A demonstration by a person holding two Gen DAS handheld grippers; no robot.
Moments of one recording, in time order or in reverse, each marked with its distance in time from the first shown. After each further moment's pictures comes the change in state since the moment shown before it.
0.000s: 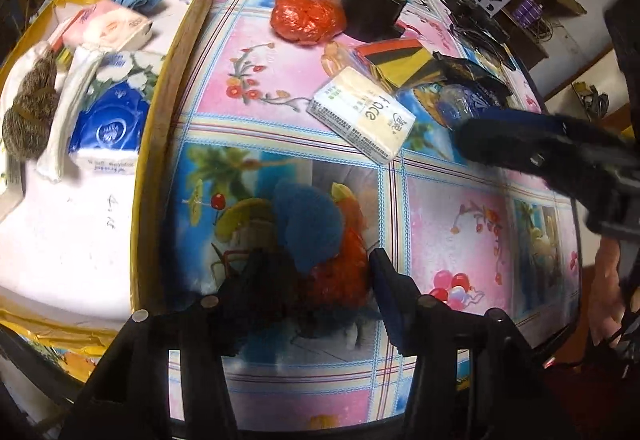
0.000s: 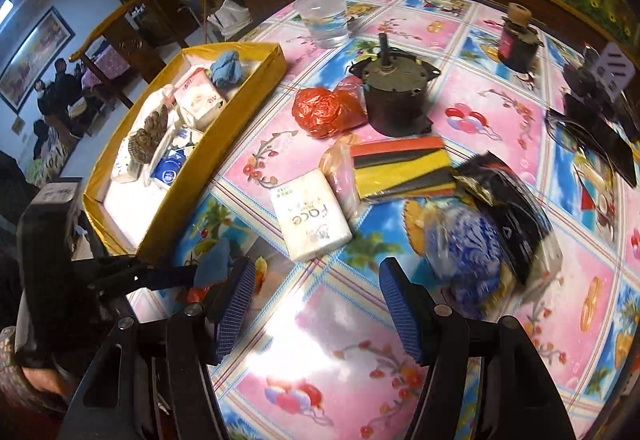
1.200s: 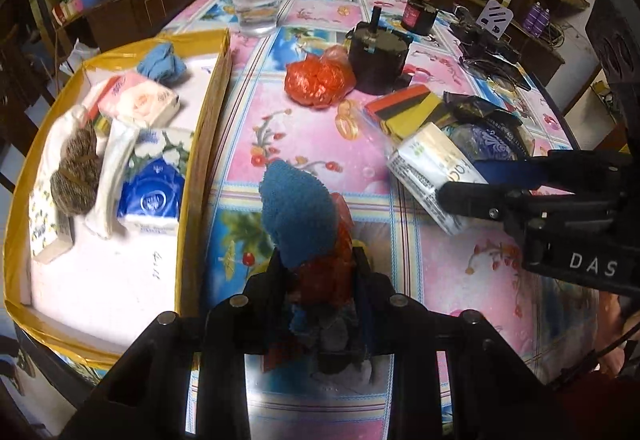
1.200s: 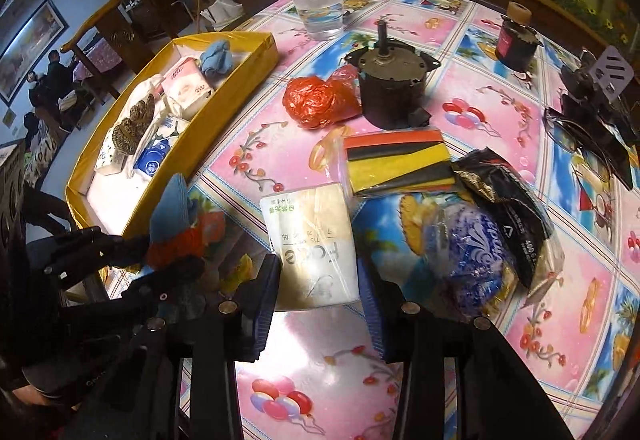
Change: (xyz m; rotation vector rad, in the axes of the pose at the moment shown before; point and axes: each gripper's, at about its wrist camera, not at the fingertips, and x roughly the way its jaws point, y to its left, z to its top) left arm -0.022 -0.017 0.011 0.057 -0.166 0.162; right arm 0.007 -0.001 -0.009 -0.006 -0.001 -0.047
